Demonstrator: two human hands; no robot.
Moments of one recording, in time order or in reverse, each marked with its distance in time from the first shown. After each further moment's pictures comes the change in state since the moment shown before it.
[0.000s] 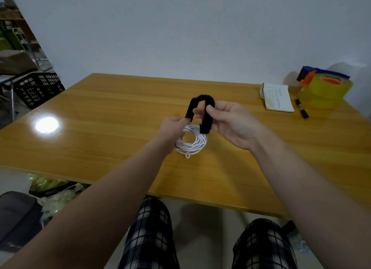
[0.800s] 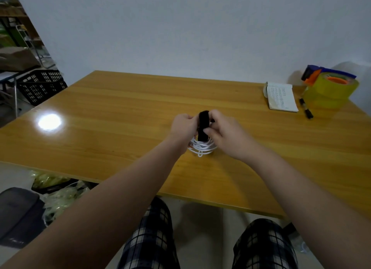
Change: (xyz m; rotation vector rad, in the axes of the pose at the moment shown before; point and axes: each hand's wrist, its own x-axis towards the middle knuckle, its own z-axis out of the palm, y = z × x) left_hand -0.013 0.010 0.019 -0.074 0.008 0.070; right_hand -0.004 0.028 -0.003 -1.276 0.063 -0.268
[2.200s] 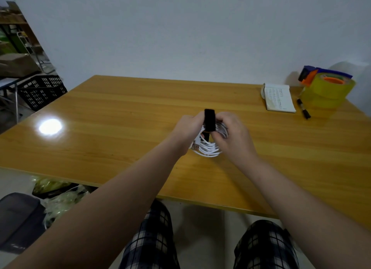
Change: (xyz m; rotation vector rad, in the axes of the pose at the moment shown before) left_hand -0.014 0.019 0.003 0.050 -0.166 -0.038; right_hand -0.010 0.027 0.016 -0.012 0.446 -0.155
